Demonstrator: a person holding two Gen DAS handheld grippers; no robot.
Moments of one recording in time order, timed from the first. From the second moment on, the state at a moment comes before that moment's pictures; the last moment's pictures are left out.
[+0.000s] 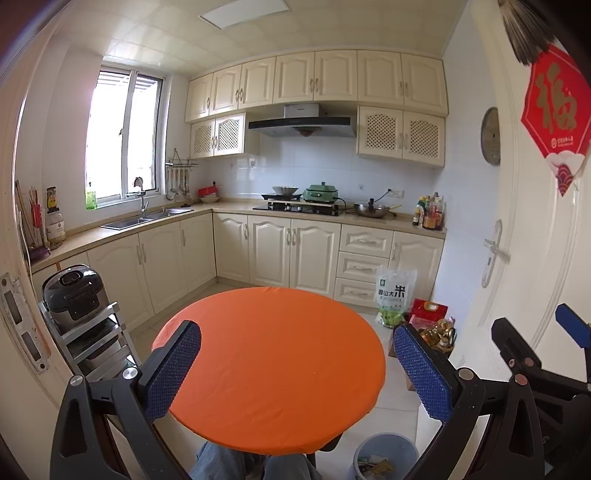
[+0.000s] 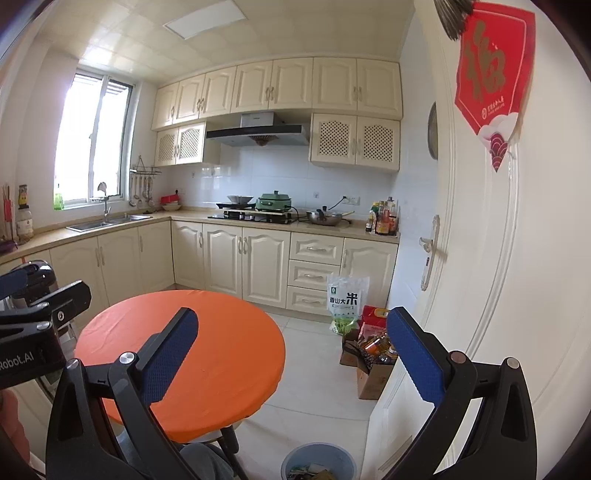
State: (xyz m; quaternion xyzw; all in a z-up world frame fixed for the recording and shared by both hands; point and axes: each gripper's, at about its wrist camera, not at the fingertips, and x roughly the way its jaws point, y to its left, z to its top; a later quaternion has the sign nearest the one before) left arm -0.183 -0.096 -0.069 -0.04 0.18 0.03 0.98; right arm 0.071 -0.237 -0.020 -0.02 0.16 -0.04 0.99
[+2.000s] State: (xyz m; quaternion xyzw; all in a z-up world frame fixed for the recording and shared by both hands) left arm -0.177 -0.091 -0.091 -0.03 0.18 0.02 0.98; right arm 0.051 -0.234 -0.017 -0.02 0.14 -0.06 0.99
